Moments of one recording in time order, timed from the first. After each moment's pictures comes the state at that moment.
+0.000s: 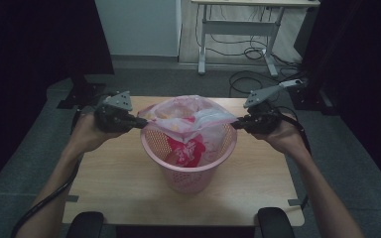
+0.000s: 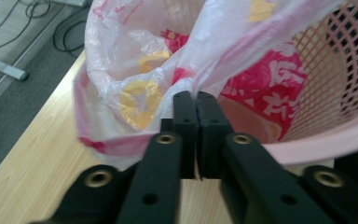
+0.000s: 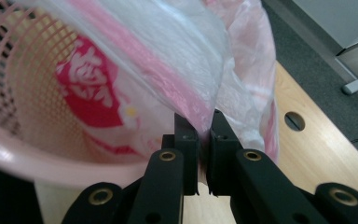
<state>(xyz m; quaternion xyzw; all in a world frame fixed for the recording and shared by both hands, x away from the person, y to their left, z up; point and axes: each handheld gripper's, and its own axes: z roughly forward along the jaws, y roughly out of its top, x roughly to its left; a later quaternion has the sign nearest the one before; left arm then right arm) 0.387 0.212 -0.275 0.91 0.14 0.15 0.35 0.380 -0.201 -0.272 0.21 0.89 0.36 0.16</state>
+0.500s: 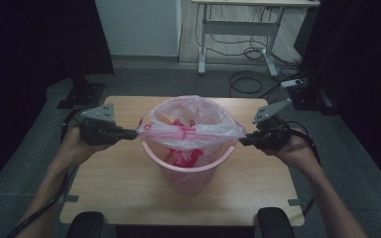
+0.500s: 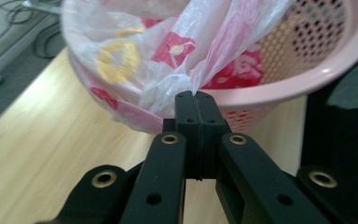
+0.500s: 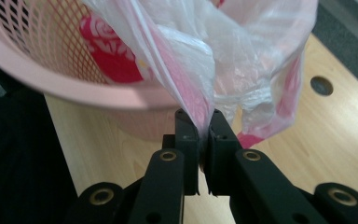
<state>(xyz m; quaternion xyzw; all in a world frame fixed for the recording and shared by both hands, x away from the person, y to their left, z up) 0.364 0.245 -0.302 0.90 0.14 0.10 0.40 0.355 -0.221 -0.295 0.23 0.91 0.34 0.12</state>
